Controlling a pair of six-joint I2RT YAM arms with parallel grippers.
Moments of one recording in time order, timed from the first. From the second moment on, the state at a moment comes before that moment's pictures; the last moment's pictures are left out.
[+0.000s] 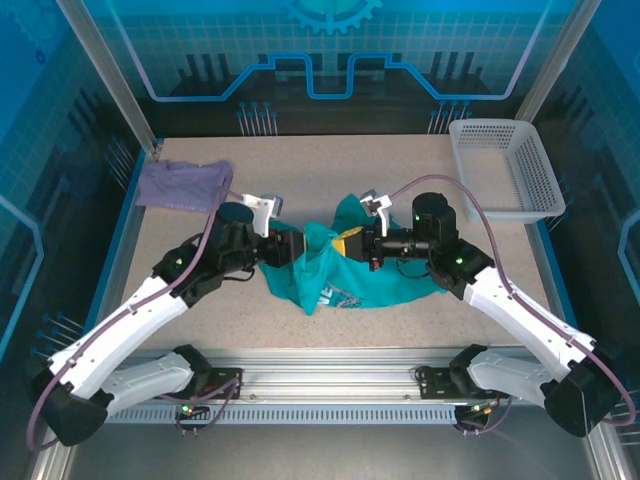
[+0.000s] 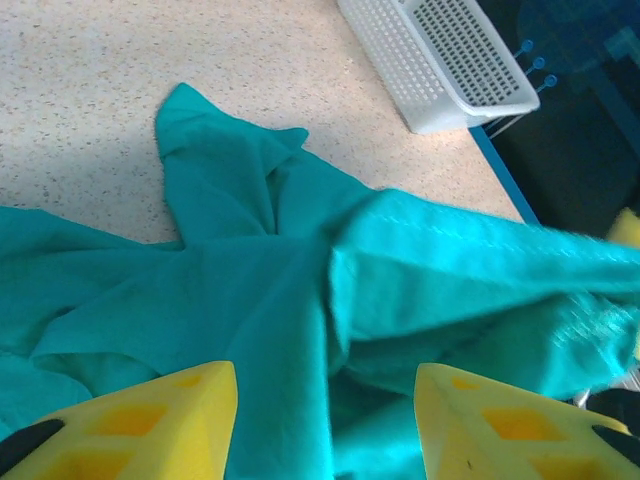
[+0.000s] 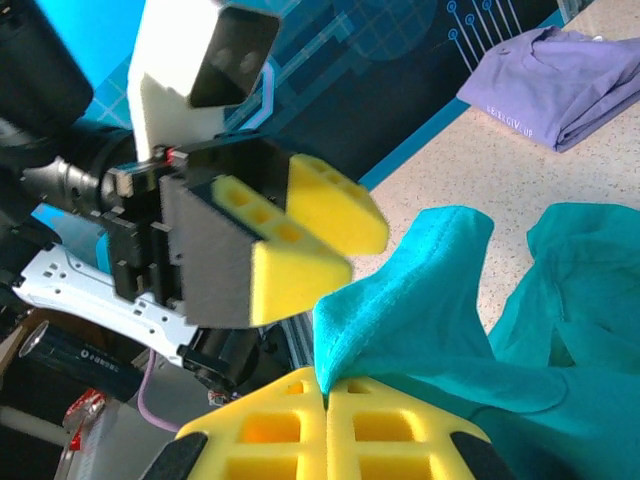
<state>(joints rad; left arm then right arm) -0.67 0.97 0.98 -0.53 0.12 -0.53 0.58 1.08 0.89 -0.09 -0.75 0.44</state>
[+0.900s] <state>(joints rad) -0.67 1.16 1.01 -0.48 0.12 -0.51 0.58 1.06 0.89 -0.08 -0.70 0.46</state>
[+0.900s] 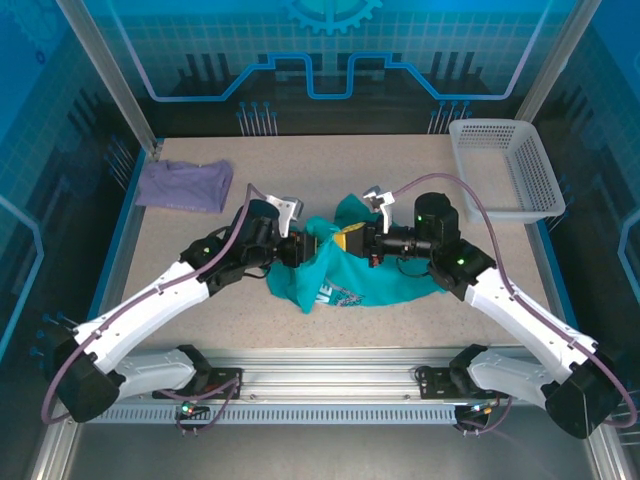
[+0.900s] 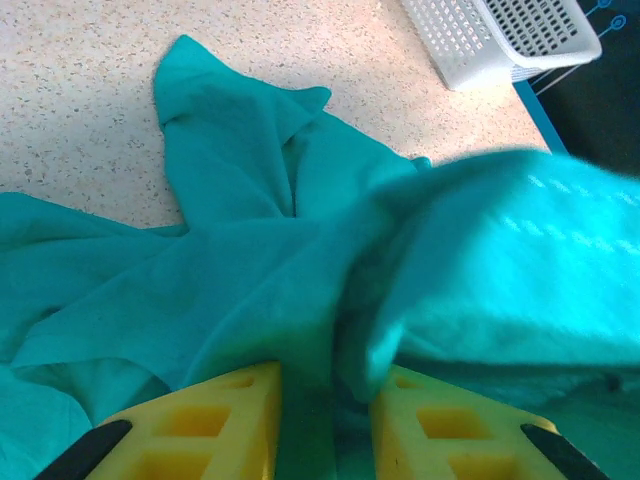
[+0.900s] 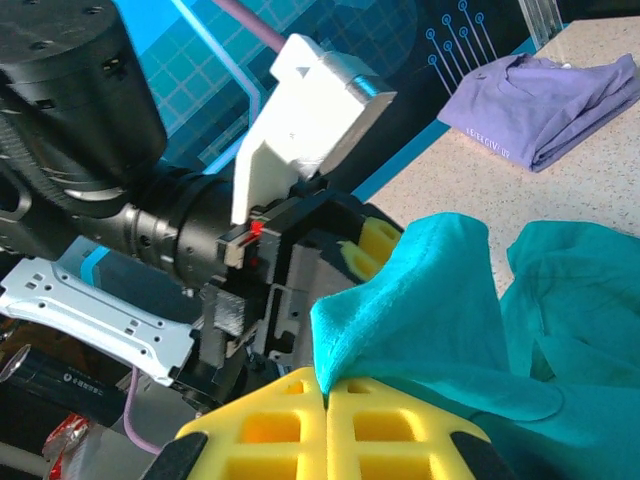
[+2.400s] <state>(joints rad) -0.53 1.00 0.93 -0.16 0.79 -0.87 0.70 1.07 1.06 -0.69 -0.04 0.12</state>
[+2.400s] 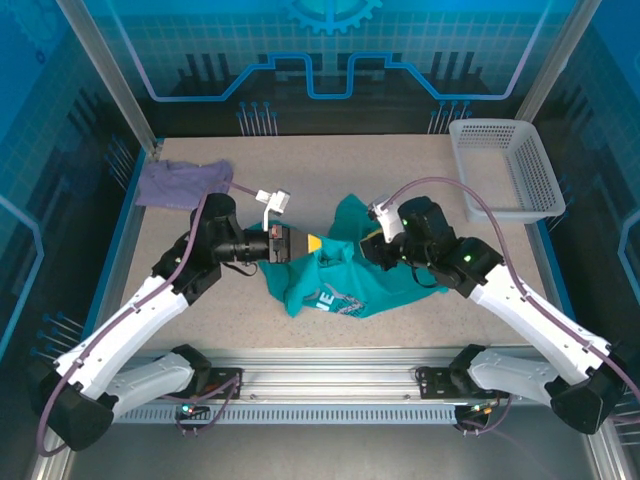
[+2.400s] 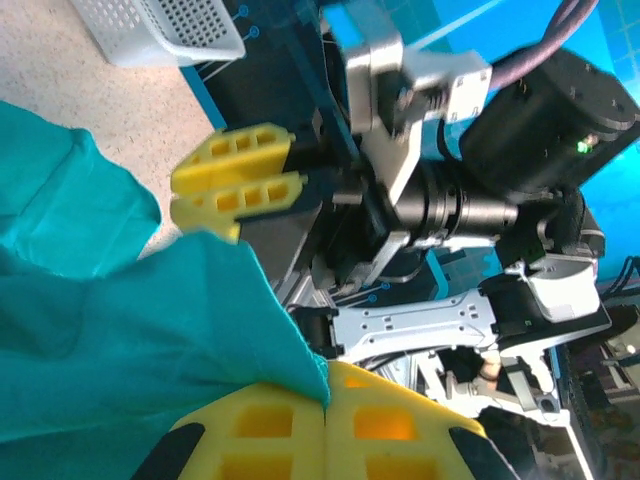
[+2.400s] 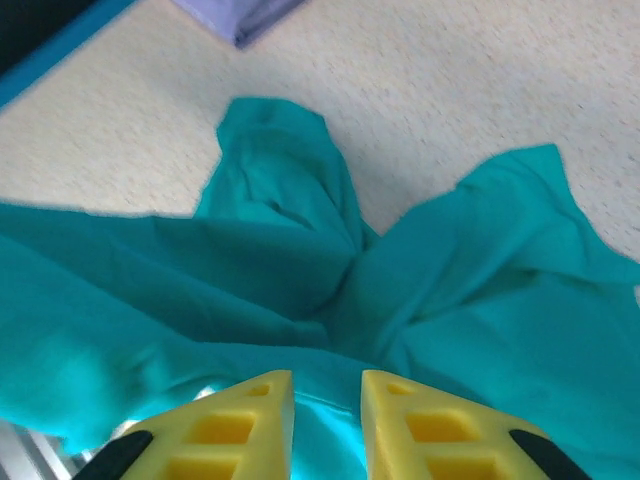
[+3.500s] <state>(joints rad) -0.53 0.97 0.92 -0.23 0.59 -0.85 0.76 0.99 0.75 -0.10 -0.28 0.53</state>
